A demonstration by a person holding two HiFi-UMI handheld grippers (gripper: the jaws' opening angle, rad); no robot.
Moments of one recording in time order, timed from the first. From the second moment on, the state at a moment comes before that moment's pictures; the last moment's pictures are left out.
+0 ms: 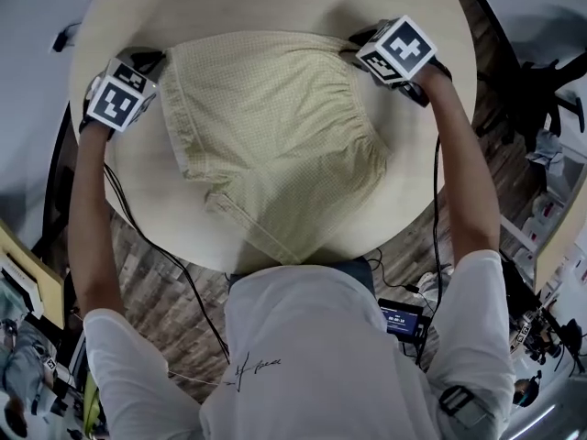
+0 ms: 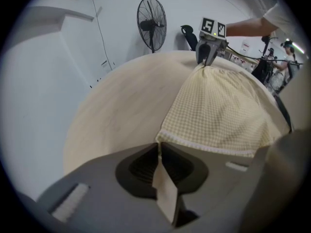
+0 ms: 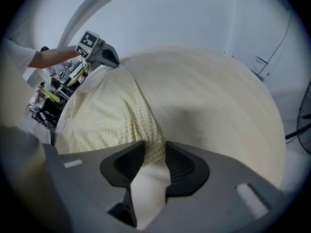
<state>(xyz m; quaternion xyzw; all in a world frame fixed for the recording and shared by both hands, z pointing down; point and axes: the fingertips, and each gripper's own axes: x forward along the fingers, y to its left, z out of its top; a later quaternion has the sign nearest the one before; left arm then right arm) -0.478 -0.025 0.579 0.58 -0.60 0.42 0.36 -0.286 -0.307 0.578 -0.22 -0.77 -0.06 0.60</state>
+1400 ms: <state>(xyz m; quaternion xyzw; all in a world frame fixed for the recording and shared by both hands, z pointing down) -0.430 0.024 0.474 0.56 -0.64 0.45 0.27 -0.257 -0.297 0.507 -0.20 -0.81 -0.12 0.54</state>
